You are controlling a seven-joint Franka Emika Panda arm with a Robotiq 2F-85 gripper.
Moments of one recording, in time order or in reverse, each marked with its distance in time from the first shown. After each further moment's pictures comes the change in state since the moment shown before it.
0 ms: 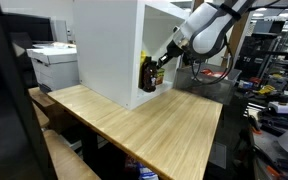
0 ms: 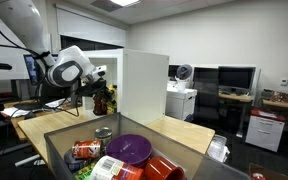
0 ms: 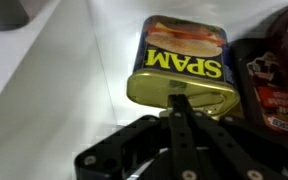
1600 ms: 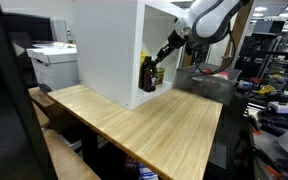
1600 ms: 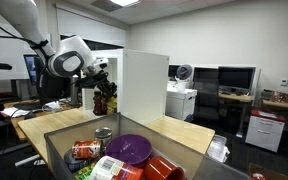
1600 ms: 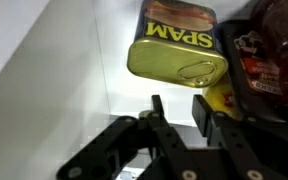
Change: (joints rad) arm 0.083 -0.118 -0.101 0.015 -0.030 -0.121 -0.062
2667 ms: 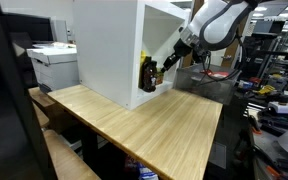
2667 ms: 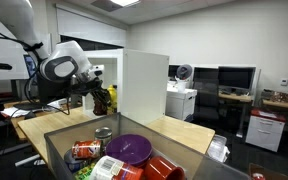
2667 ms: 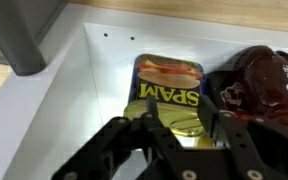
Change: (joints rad) arm -0.054 -0.038 0.055 -0.099 0.004 -0.013 0.000
